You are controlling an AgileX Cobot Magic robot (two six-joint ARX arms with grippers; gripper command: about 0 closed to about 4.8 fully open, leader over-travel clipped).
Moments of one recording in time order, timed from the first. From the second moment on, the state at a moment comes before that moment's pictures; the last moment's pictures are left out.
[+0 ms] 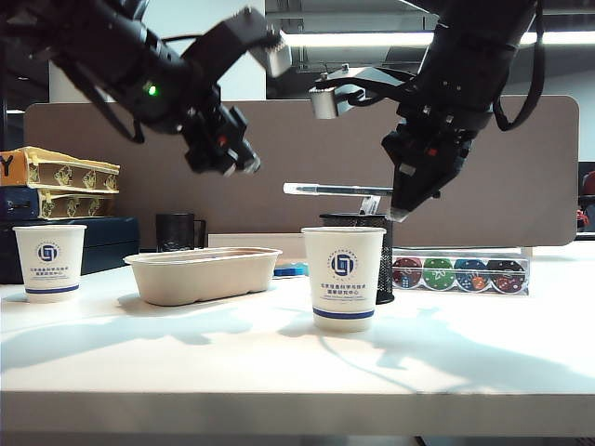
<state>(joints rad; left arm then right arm) -0.59 1.46 0.81 0.34 -0.02 0.80 0.62 1.48 1.04 -0.44 0.14 -0.60</state>
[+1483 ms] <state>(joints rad) -0.57 1.22 0.88 0.50 0.36 -0.25 0.58 1.30 1.21 -0.35 0.04 -0.41</state>
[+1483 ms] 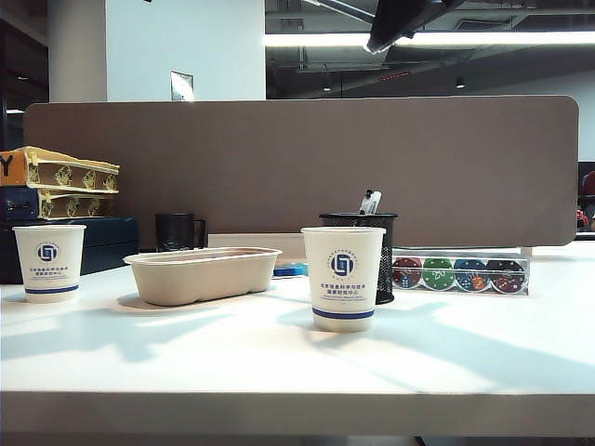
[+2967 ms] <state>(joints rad) -0.52 1.31 0.89 0.70 0.42 -0.42 0.65 1.29 1.22 -0.28 -0.19 -0.27</state>
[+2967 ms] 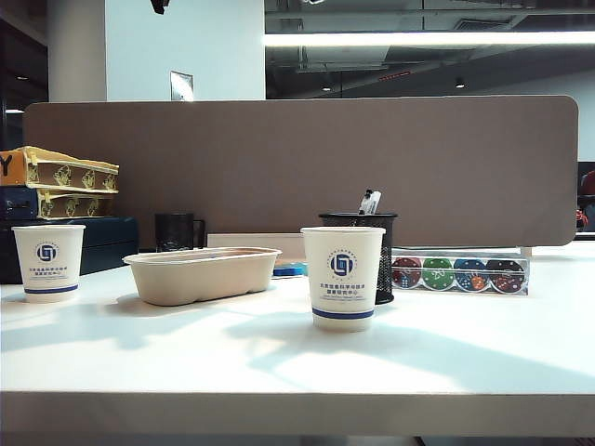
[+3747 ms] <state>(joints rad) -0.52 1.31 0.90 0.73 0.42 -0.43 0.65 1.30 1.22 -0.28 -0.18 -0.27</state>
